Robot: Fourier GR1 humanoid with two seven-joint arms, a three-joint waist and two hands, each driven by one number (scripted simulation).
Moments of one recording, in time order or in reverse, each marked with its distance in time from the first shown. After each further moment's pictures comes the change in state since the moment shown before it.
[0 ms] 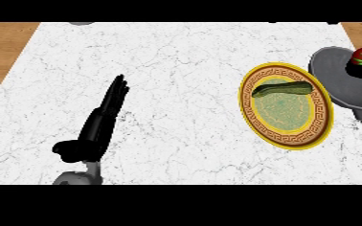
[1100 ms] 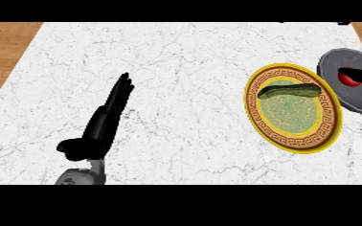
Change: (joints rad) left arm -0.021 -0.011 -0.011 0.008 -0.004 -0.012 -0.004; right arm -0.122 -0.126 -0.201 0.353 -0.237 0.369 -0.288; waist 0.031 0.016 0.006
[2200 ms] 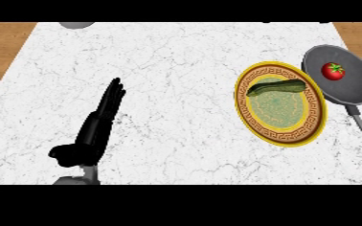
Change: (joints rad) left arm 0.054 0.005 0.026 -0.024 -0.011 0.011 0.003; right arm 0.263 -0.082 -0.148 -0.024 -0.332 0.576 -0.367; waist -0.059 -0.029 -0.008
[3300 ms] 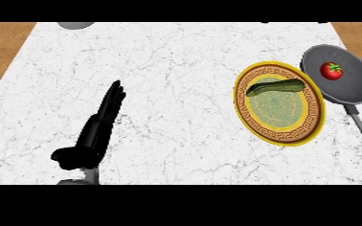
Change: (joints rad) left arm 0.021 -0.011 0.000 -0.003 -0.017 -0.004 -0.003; right arm 0.246 0.075 0.189 -0.292 -0.151 -0.031 0.057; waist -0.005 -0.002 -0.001
